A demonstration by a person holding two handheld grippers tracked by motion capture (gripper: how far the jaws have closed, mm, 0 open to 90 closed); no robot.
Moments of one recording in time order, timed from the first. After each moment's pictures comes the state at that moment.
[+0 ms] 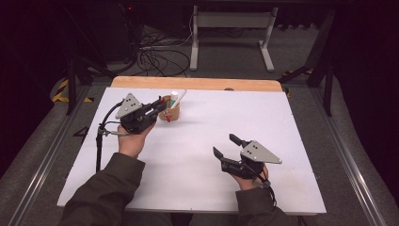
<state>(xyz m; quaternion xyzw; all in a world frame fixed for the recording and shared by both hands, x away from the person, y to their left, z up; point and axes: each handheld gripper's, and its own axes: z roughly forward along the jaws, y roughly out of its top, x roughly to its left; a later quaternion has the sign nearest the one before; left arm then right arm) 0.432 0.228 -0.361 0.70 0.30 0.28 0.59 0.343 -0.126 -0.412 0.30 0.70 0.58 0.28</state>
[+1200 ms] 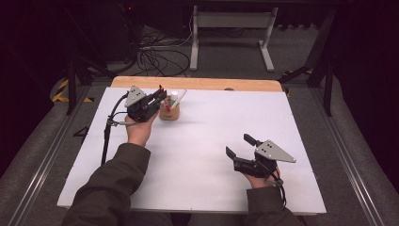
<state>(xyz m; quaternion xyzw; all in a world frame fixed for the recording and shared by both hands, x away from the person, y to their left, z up) 0.480 0.225 -0.380 0.66 0.35 0.31 0.59 0.350 -0.160 -0.421 0.33 0.69 0.58 0.28</state>
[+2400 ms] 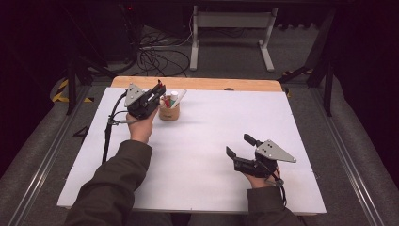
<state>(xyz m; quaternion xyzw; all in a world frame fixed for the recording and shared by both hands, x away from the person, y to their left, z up) 0.488 0.225 -0.381 0.63 0.35 0.33 0.61 0.350 -0.160 -0.420 0.33 0.69 0.58 0.27</state>
